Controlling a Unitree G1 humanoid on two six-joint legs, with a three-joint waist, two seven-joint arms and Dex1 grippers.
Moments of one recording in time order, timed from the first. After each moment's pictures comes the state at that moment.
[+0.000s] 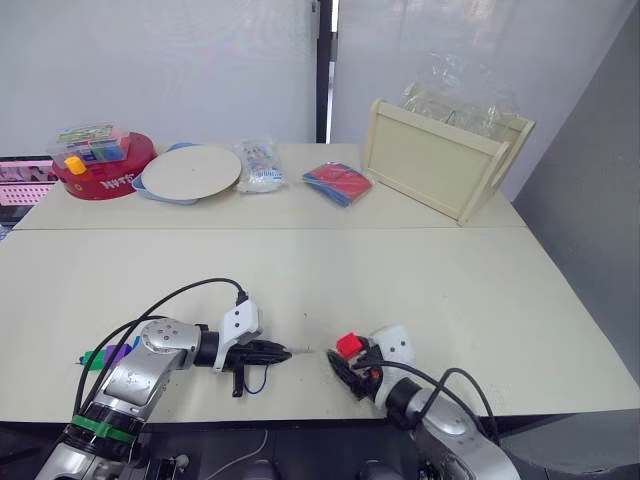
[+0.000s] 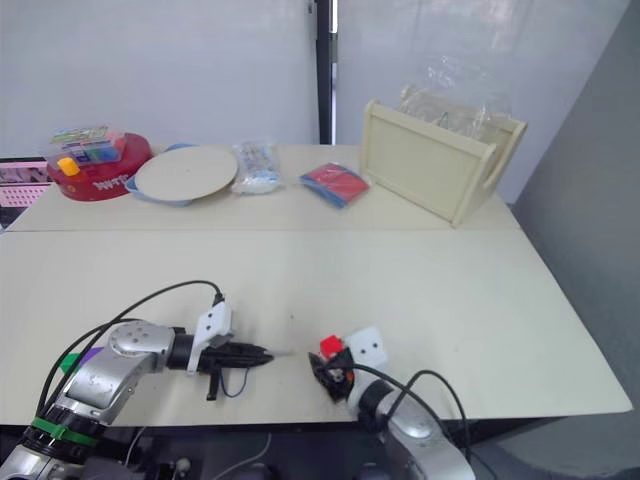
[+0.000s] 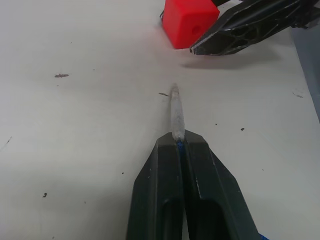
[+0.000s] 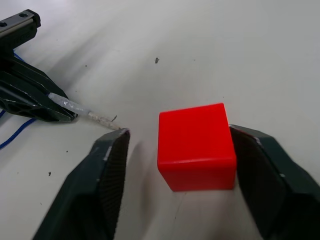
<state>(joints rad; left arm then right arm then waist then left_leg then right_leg) -0.30 0.69 -0.18 -0.03 -0.30 0.32 -1.20 0.08 -0.18 0.26 -0.56 0.22 0.63 0.29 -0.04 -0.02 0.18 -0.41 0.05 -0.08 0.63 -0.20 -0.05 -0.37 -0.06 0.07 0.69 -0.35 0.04</state>
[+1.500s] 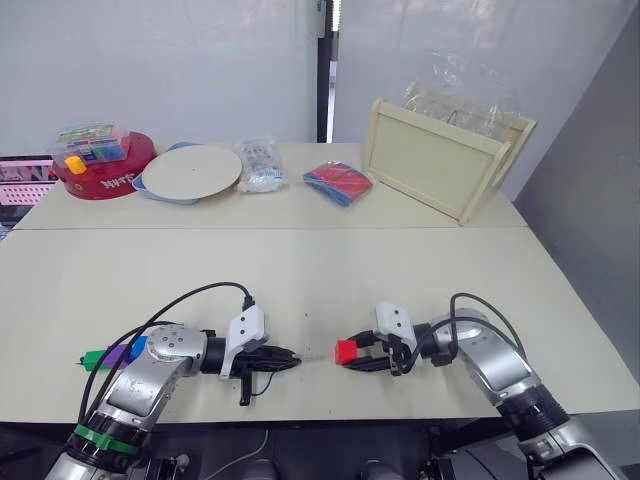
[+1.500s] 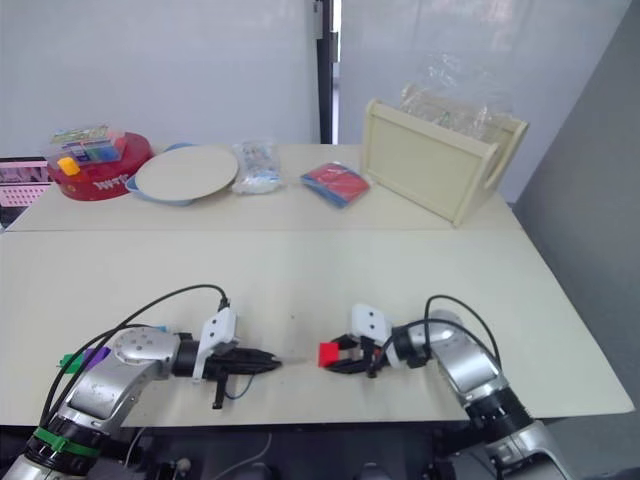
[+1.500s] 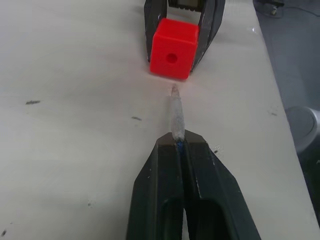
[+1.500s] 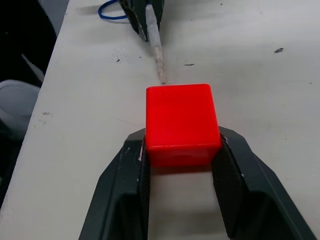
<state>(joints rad) -0.25 0.66 -0.17 -0.12 -0.34 0.34 -1.19 -0.42 -0.55 0.32 0.02 0.20 0.25 1.21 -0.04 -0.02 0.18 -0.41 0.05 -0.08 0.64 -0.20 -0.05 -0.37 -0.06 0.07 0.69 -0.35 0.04</state>
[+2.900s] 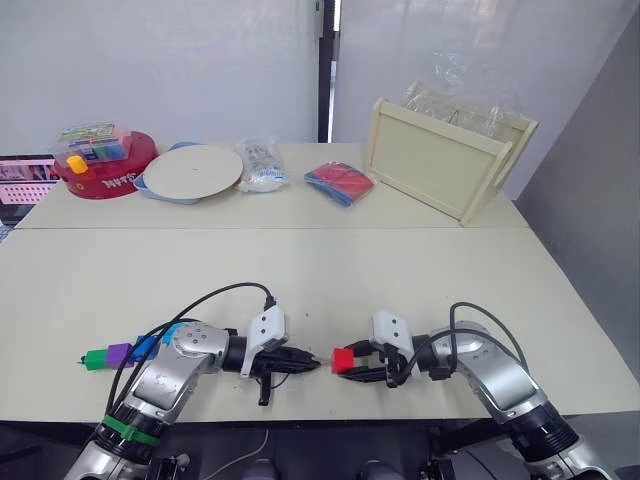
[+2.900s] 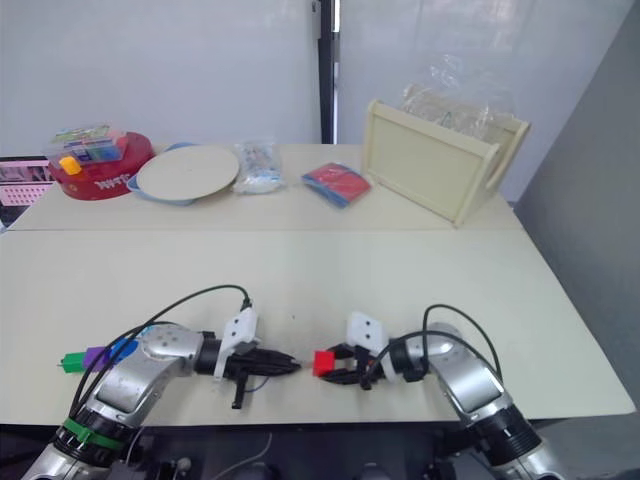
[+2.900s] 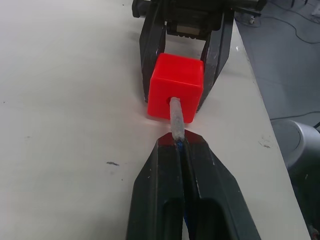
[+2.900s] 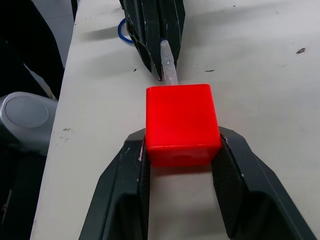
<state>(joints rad) -0.32 0.58 -0.27 -0.07 -0.29 0.34 -1.20 -0.37 -0.57 0.34 -0.11 0.20 0.35 1.15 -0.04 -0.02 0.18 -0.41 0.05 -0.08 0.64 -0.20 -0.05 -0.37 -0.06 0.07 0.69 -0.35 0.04</state>
